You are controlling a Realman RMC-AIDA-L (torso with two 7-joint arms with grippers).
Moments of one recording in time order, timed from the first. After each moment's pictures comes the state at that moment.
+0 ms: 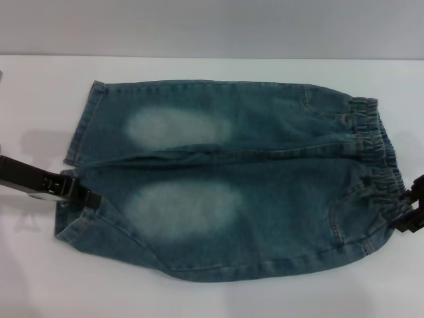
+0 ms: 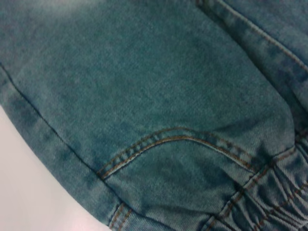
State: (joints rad) left arm -0.65 -1.86 0.95 0.64 2.30 1.54 -2.37; right arm 0.74 2.00 -0.85 -0.88 -2.84 -1.60 1.85
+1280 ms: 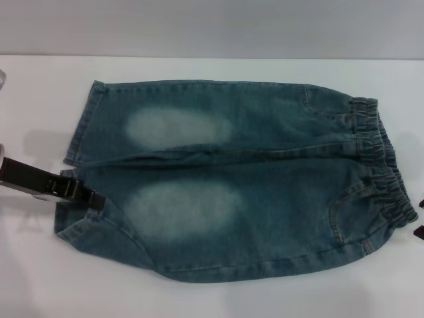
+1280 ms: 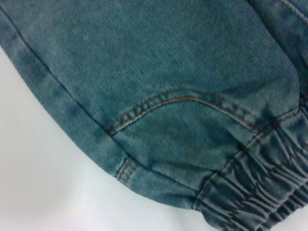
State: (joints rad) left arm -0.65 -1.87 0.94 0.64 2.30 1.53 -2.35; right arm 0.75 1.99 -0.89 -0.93 -2.90 -1.68 1.85
